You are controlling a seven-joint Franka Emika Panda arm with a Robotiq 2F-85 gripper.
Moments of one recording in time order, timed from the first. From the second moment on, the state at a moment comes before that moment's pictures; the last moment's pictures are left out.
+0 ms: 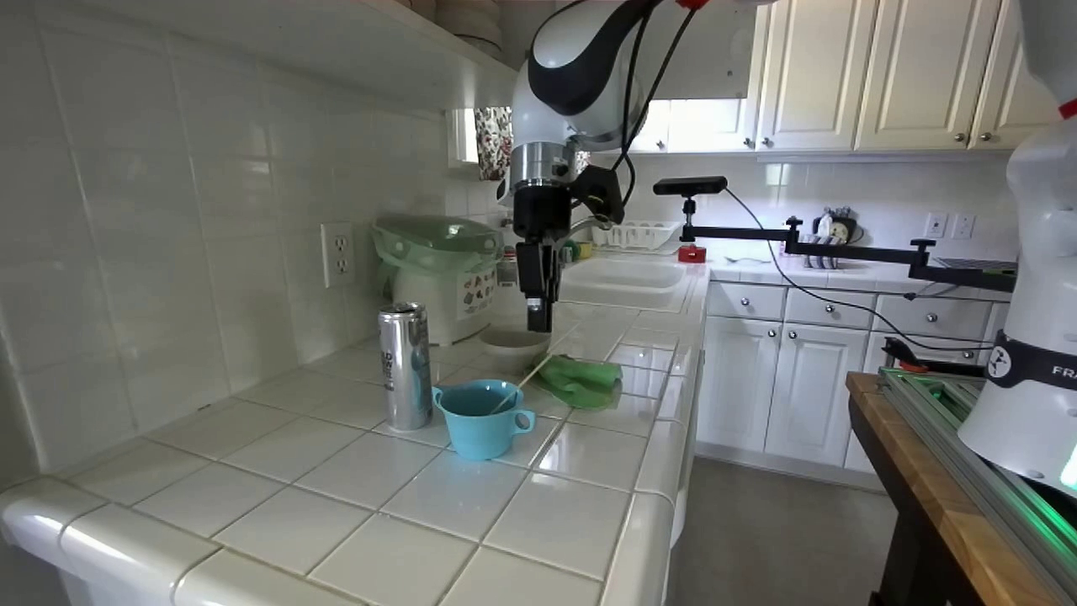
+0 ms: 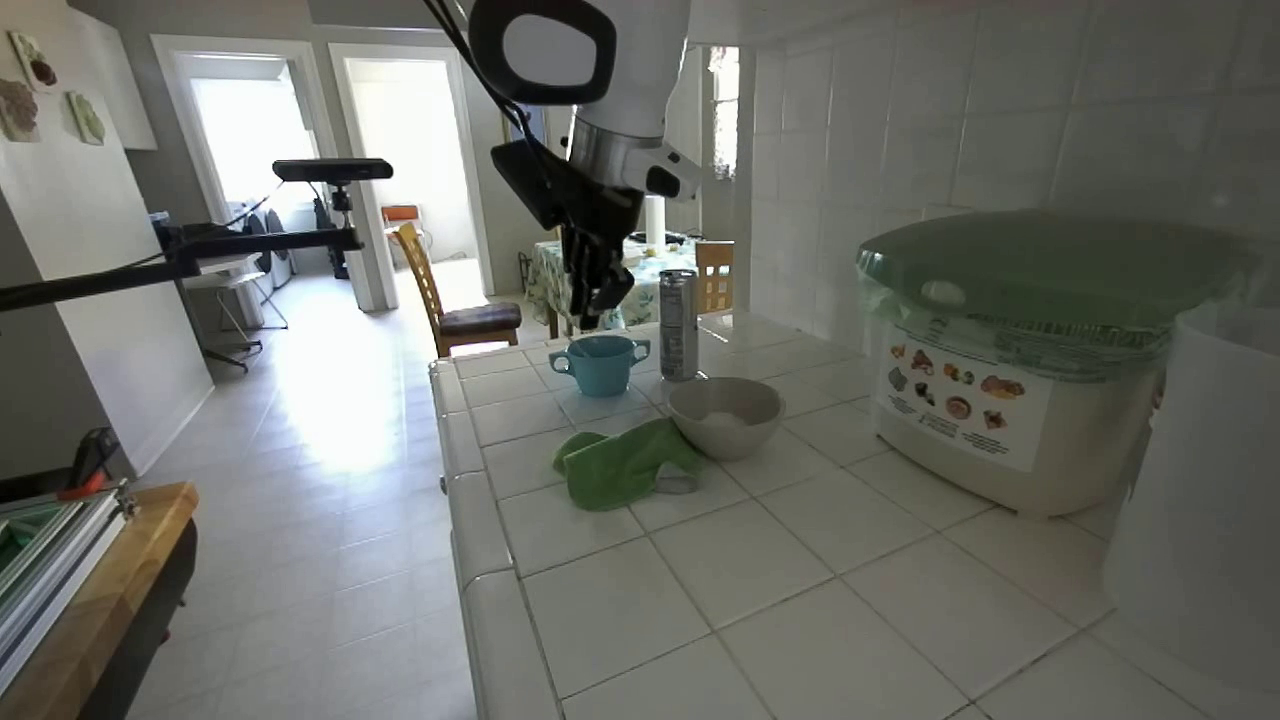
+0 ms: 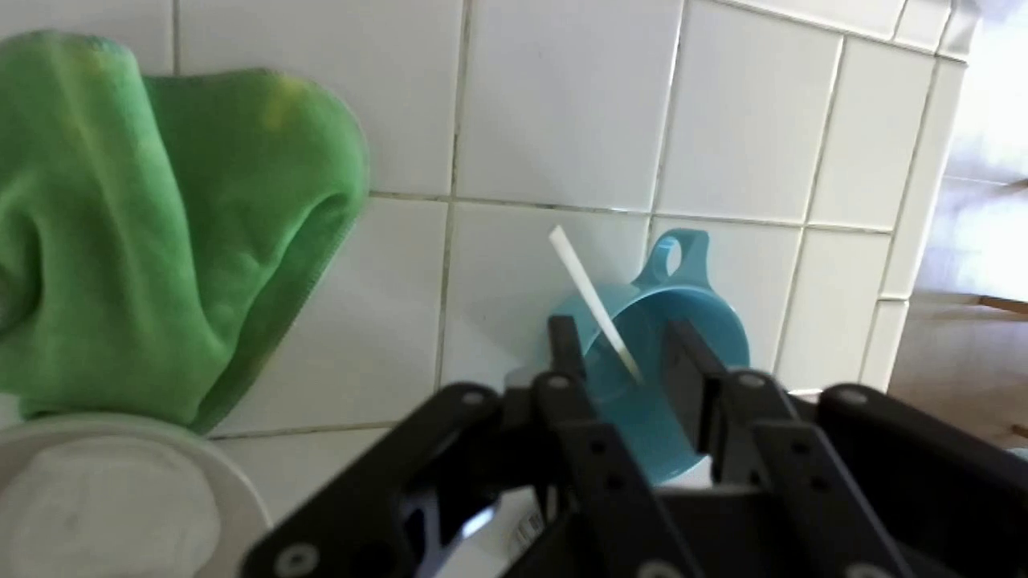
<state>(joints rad) -0.03 0.36 0.10 -1.95 0.40 2.18 -0.29</state>
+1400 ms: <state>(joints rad) 0.04 0.17 0.03 -1.93 0.04 1.91 0.18</state>
